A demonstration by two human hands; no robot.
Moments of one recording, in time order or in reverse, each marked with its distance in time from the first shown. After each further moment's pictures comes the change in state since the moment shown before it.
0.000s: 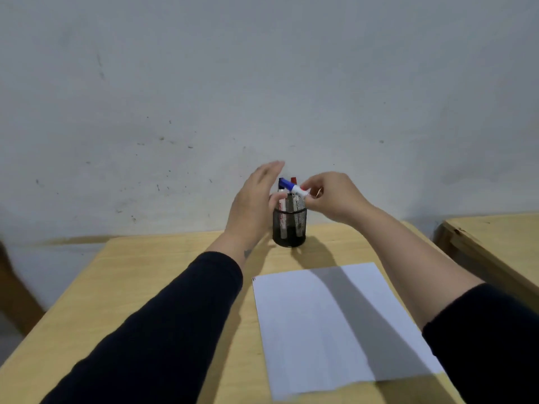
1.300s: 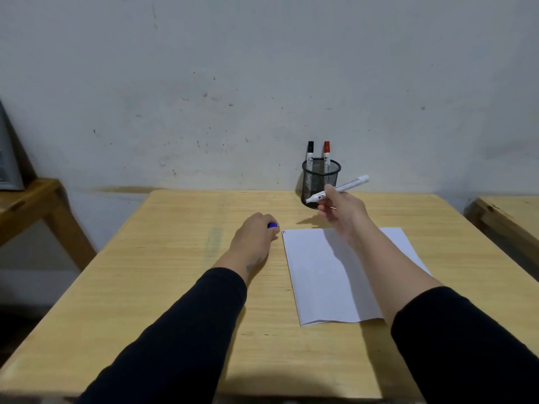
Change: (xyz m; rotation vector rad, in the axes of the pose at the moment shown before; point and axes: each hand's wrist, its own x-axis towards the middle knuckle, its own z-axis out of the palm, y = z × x) left_hand -0.124 -0.041 -0.005 -0.055 -0.402 -0.617; right_hand -0.043 0.023 0.101 1.156 0.056 0.573
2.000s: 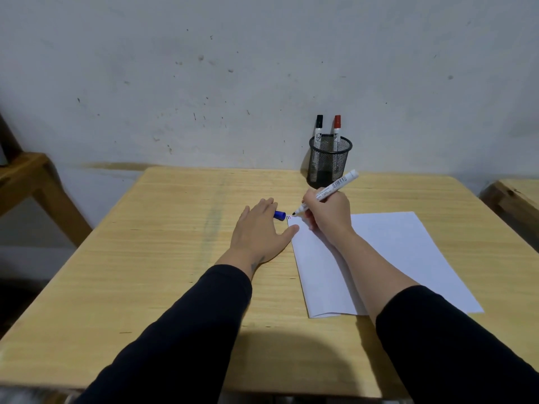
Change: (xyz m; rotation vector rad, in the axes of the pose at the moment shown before) left_hand -0.001 -0.017 0.026 0.392 0.023 0.094; right_hand -0.006 0.052 0.020 -0.413 -0.029 -0.262
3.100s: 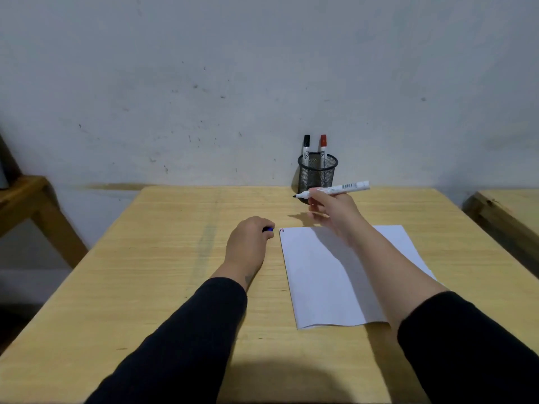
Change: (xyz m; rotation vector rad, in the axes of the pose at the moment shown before) left_hand -0.003 0.006 -0.015 -0.387 0.140 -0.073; right_hand 0.007 -0.041 -0.038 0.370 -0.169 0.192
